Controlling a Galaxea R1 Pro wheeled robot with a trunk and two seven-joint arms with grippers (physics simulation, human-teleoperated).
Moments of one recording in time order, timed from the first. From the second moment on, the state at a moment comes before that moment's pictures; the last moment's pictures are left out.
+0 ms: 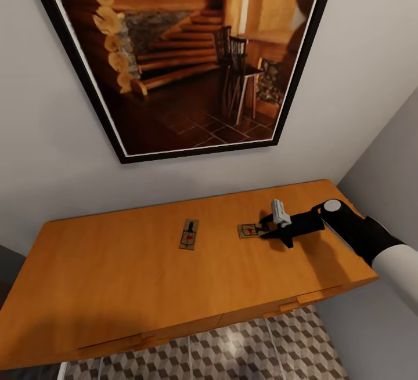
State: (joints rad) left arm -0.01 -0.07 -0.25 0.08 0.26 -0.24 0.05; right arm -1.06 -0.45 0.68 -0.81 -0.10 0.02 1.21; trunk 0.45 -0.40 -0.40
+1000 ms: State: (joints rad) left arm -0.01 -0.07 -0.25 0.08 0.26 -0.24 0.05; right arm -1.06 -0.46 0.45 -0.91 -0.09 0.24 1.38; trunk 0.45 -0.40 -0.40
